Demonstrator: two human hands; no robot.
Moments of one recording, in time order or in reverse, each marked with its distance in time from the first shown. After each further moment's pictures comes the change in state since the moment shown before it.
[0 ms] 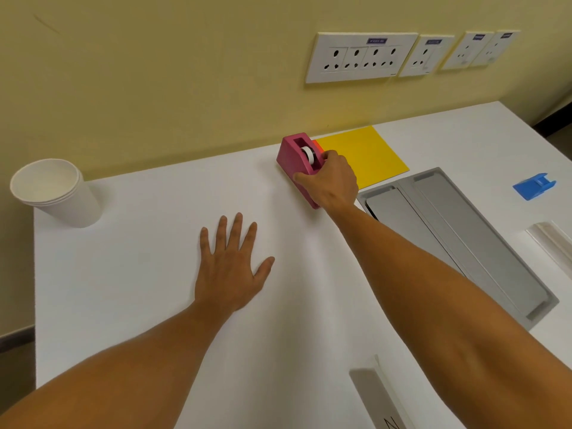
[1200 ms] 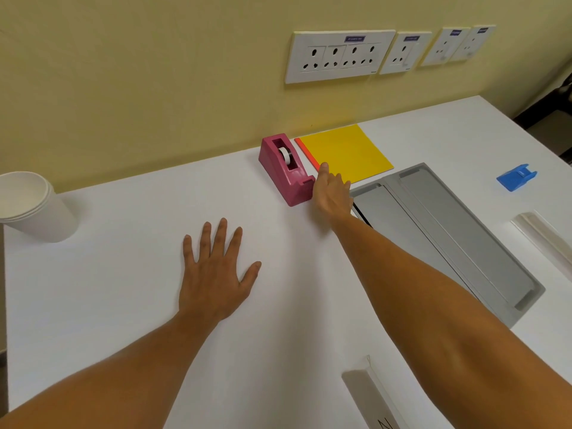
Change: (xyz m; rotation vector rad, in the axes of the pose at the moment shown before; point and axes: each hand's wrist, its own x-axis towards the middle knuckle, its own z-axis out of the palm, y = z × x) left_hand -0.001 -0.001 0.005 -0.001 0.010 0.002; right_hand 0.006 0.046 0.015 0.164 -0.155 0.343
